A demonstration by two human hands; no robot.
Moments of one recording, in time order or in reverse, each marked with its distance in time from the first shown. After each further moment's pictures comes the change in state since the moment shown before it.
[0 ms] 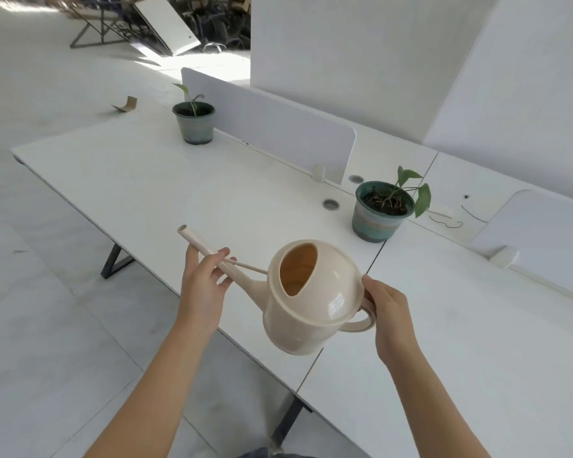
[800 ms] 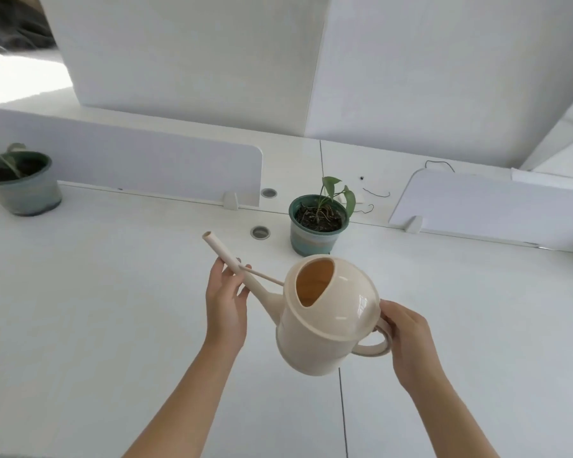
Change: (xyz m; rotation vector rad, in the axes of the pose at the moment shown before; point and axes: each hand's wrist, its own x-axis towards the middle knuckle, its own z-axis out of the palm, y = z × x) left_hand 0.163 -0.030 0.077 0.000 -0.425 -0.276; right_hand 0.042 -0.011 0.039 0.109 0.507 0.003
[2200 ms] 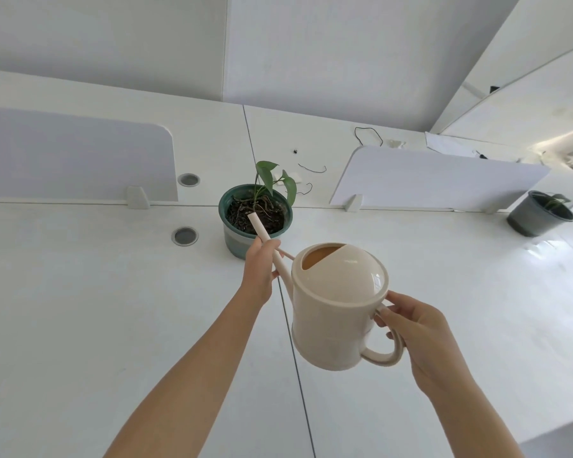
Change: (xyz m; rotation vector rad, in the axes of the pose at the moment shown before) left_hand 0.119 -0.106 0.122 0.316 -0.263 -0.503; right_hand 0.038 -0.039 -0.028 -0.260 0.273 0.131
